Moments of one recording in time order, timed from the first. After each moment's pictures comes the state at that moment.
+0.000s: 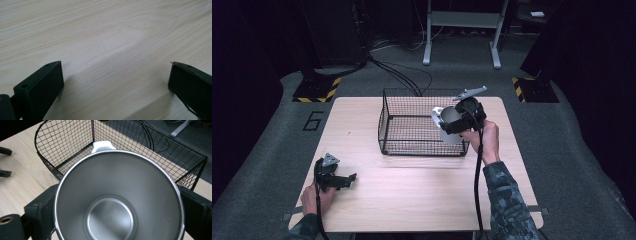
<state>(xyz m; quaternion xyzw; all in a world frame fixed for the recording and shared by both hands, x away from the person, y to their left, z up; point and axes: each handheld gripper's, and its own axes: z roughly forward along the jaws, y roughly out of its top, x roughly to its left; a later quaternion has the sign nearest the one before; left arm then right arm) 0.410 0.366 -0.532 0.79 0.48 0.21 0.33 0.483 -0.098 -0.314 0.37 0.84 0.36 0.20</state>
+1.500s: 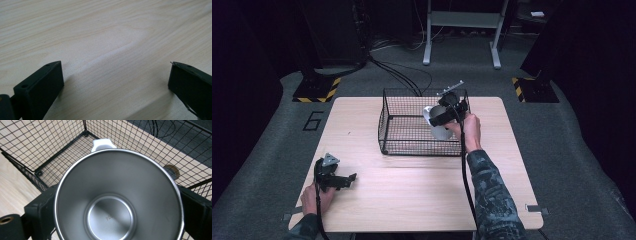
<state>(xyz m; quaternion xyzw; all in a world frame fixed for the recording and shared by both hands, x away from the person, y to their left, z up) 0.410 0.366 -0.532 0.79 0.48 0.21 0.33 0.547 -0.061 -0.352 0.40 0.85 0.30 0.17</state>
